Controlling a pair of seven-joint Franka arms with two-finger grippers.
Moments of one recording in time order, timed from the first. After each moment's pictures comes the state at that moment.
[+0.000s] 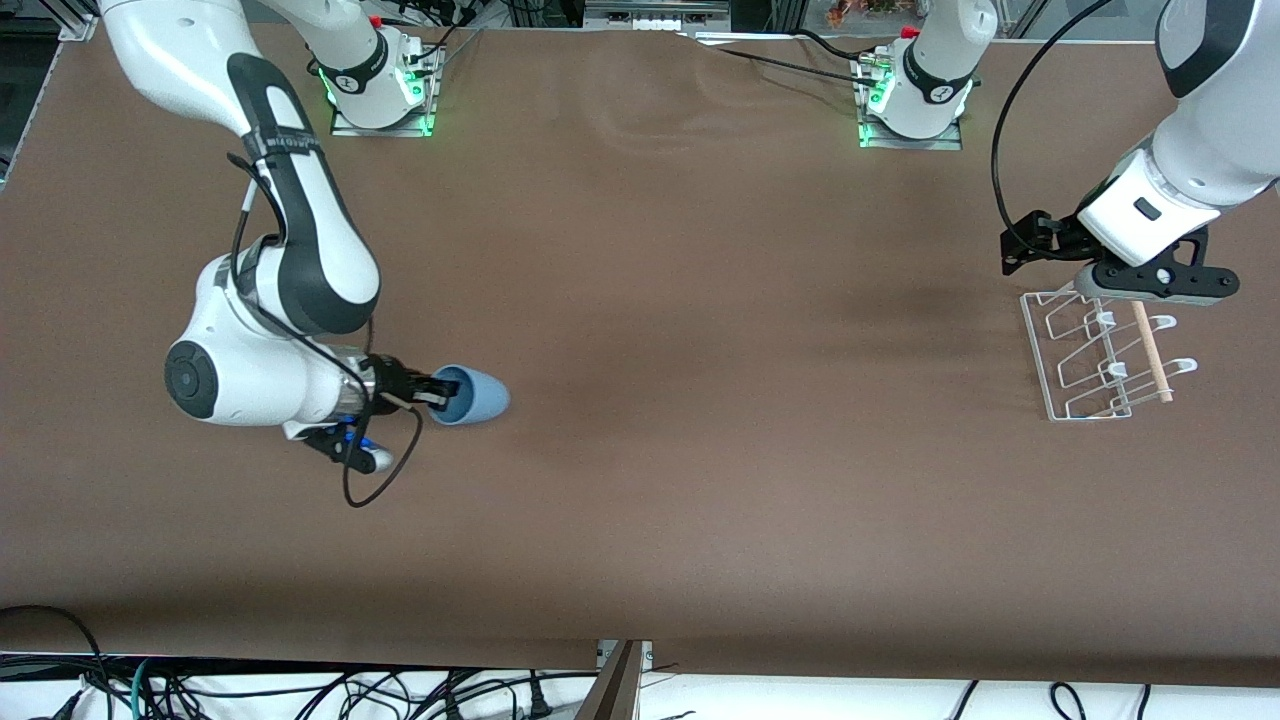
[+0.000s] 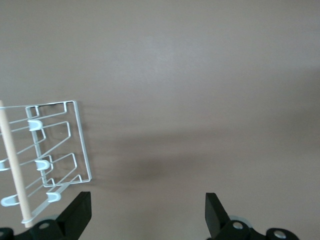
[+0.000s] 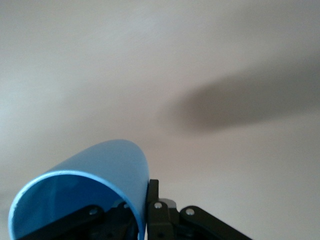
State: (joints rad) left arm -0.09 -0.02 -0.02 -1.78 -0.01 1.71 -0.04; right arm 0.29 0.61 -0.02 -1.42 0.52 1.87 0.50
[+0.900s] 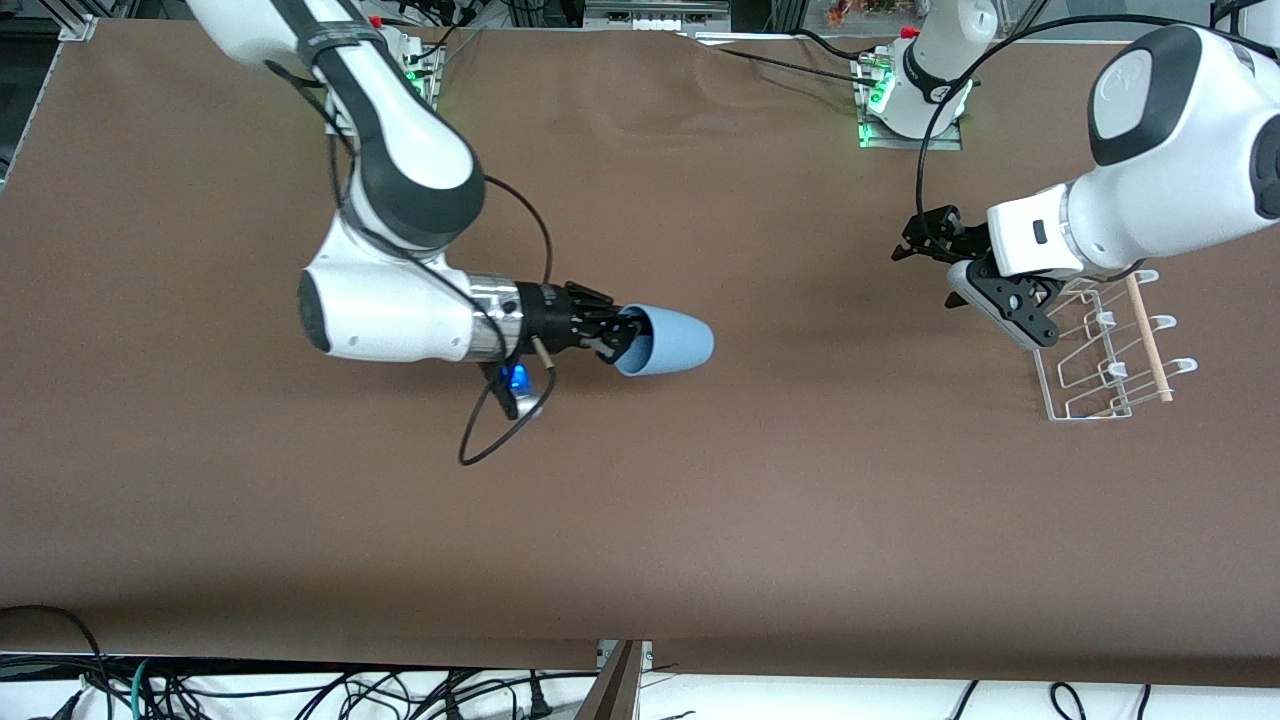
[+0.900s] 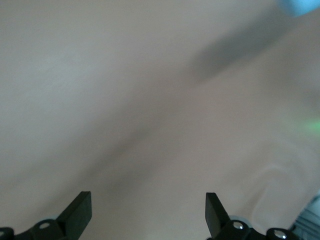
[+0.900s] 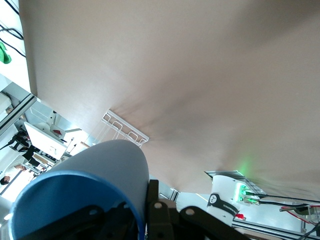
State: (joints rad) left arm -0.08 0.11 -0.06 -1.78 -0.42 1.71 0.56; right arm 0.38 0.62 0.21 -1.29 0.89 2.04 0.94
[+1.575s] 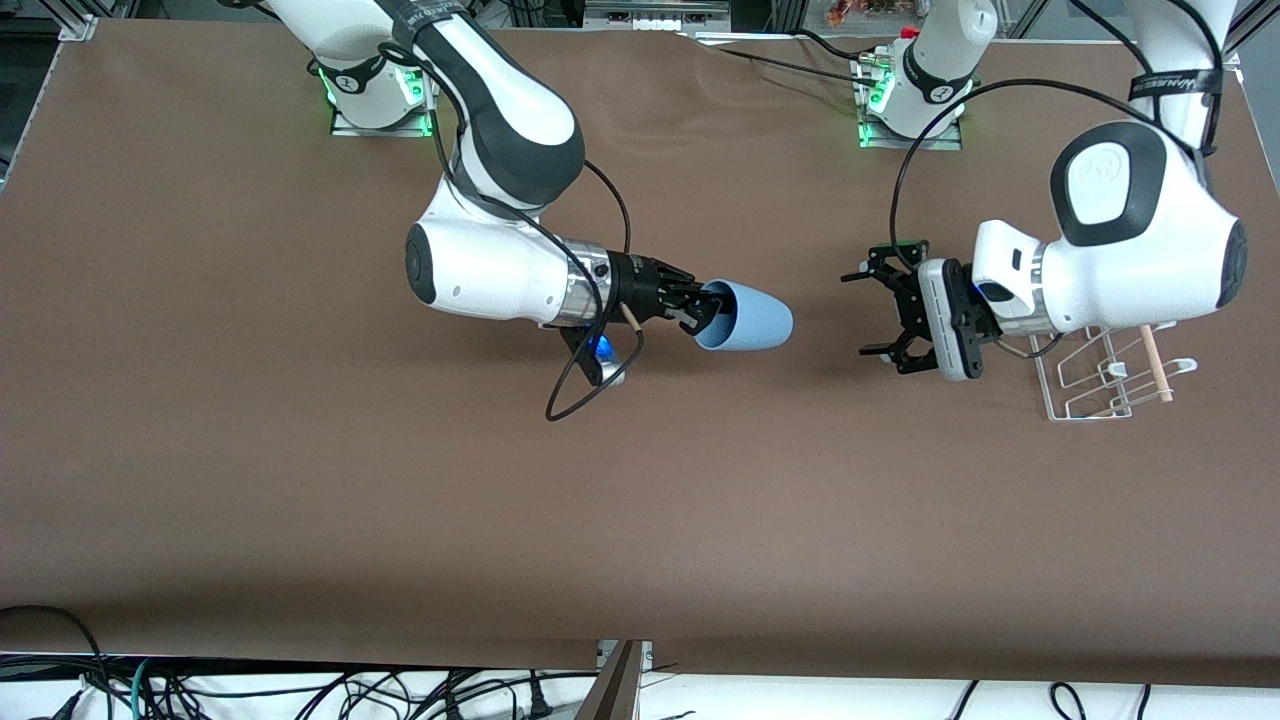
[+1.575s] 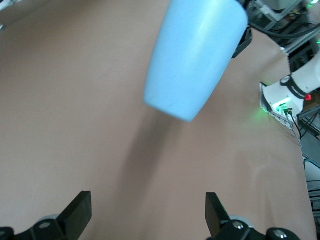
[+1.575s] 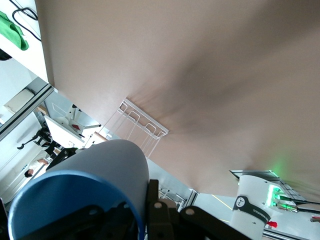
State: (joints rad) left arm -0.09 0.25 -0.07 -1.78 -0.79 1.85 1.25; right arm 0.51 0.65 0.22 -1.28 0.96 2.24 0.95
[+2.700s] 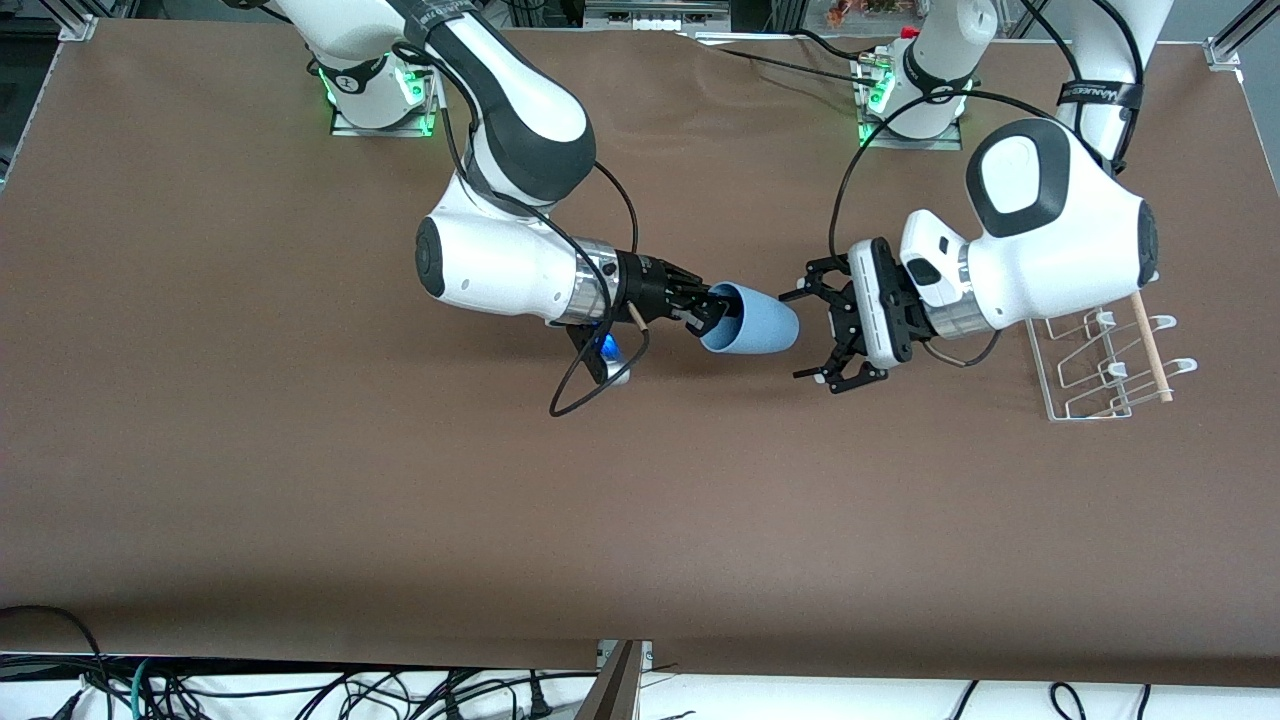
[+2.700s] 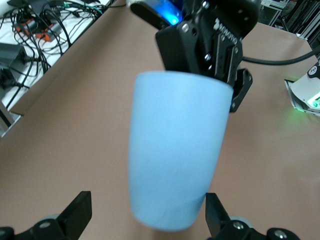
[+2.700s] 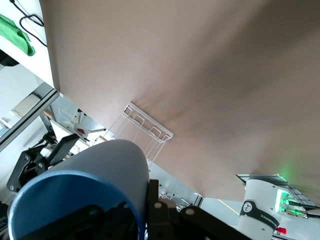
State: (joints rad) left arm -0.13 0.26 -0.20 -1.77 -0.83 2.13 1.40; right arm 0.52 0.65 0.22 -1.28 0.96 2.28 0.96
